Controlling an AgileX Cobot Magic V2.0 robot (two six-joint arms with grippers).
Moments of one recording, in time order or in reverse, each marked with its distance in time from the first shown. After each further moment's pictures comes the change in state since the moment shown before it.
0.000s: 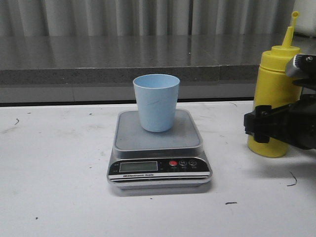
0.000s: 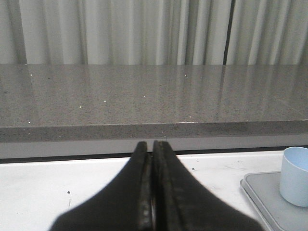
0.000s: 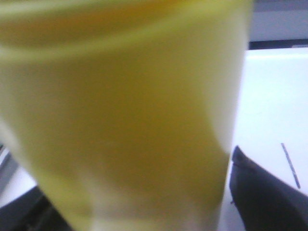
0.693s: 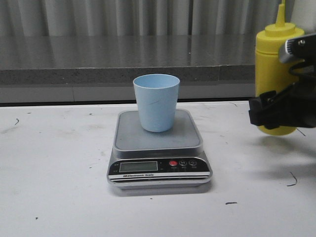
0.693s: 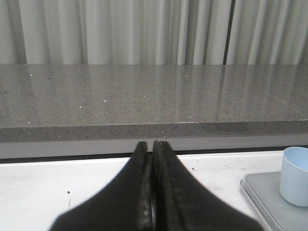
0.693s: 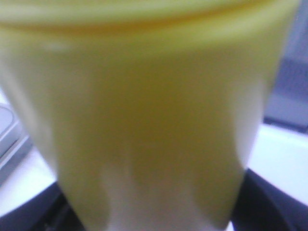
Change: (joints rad) left arm 0.000 0.000 0.000 0.000 0.000 0.000; right arm 0.001 -0.141 -0.002 0.002 0.043 -0.326
